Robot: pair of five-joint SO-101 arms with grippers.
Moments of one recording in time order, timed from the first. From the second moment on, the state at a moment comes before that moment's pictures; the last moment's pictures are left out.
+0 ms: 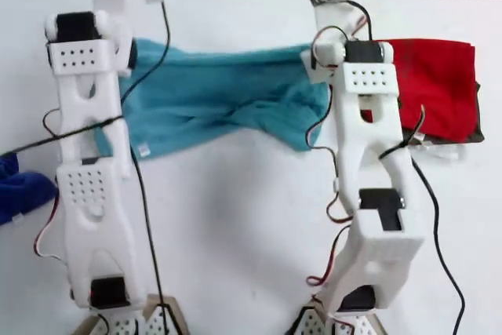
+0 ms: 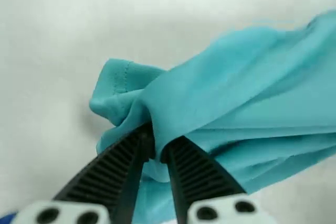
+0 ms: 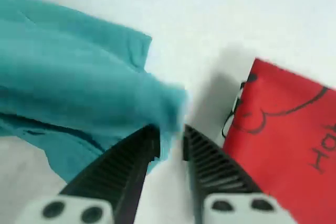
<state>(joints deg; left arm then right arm) -14.4 50.1 -71.6 101.4 -11.7 -4.4 19.6 -18.3 64.4 21.9</state>
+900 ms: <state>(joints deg) -21.1 26.8 -36.8 100.7 -18.3 -8.9 -20.2 22.7 78.4 29.9</state>
